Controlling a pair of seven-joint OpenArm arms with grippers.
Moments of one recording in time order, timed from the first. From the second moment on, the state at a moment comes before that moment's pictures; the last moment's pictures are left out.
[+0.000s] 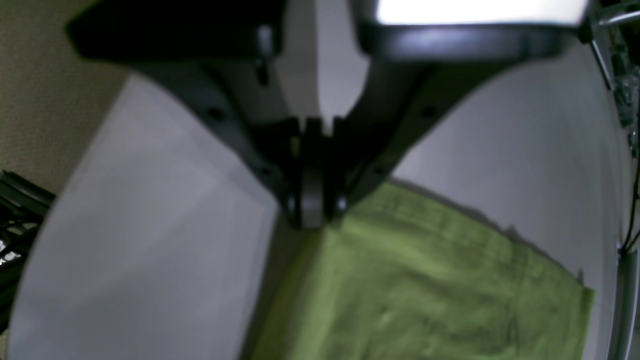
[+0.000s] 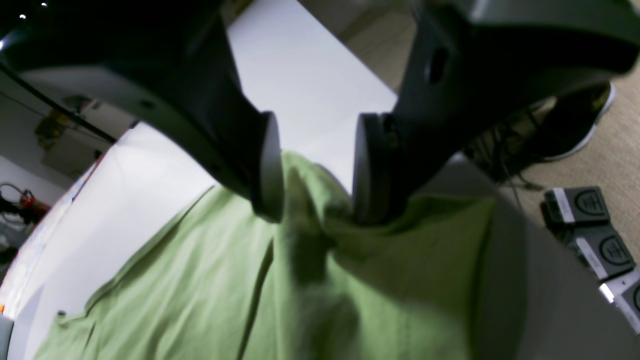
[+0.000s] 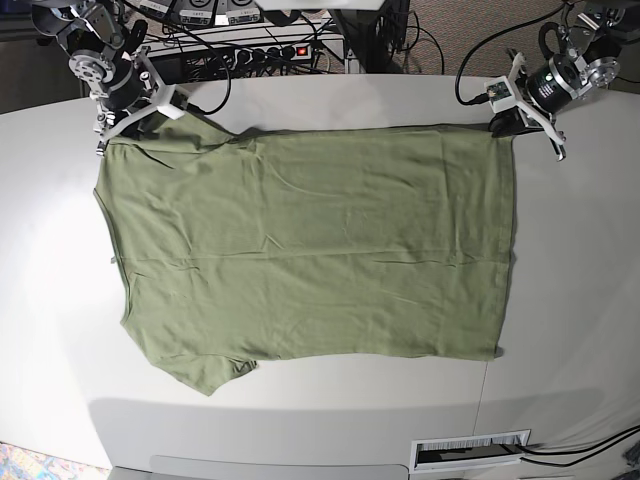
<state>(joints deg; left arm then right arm) 34.0 -40.9 7.7 97.9 25.7 -22.0 -5.8 -35.0 50.3 -12.3 111.9 -23.3 18.2 -38.1</state>
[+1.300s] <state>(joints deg) 47.2 -46.1 8.2 106.8 36.6 -9.1 9.8 -46.3 50.3 -11.2 120.2 -30.8 14.0 -47.0</state>
